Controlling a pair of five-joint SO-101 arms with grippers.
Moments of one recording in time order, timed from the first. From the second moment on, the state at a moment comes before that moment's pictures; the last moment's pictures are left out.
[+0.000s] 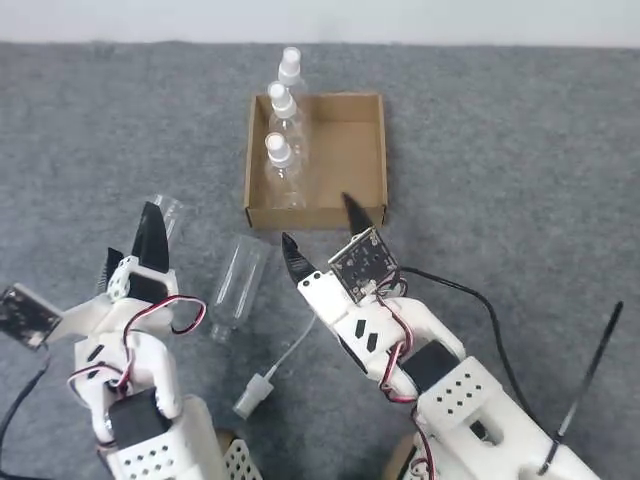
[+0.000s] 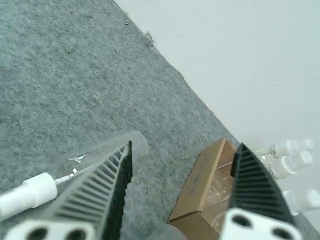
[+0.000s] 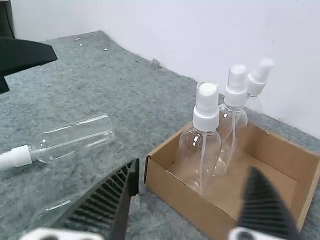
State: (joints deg) left arm -26.5 -103.5 88.4 49.2 43.4; right arm -41.9 -56.5 77.0 2.6 4.4
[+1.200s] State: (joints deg) left arm -26.5 -103.5 88.4 49.2 43.2; right arm -46.2 -57.9 48.2 56.9 2.8
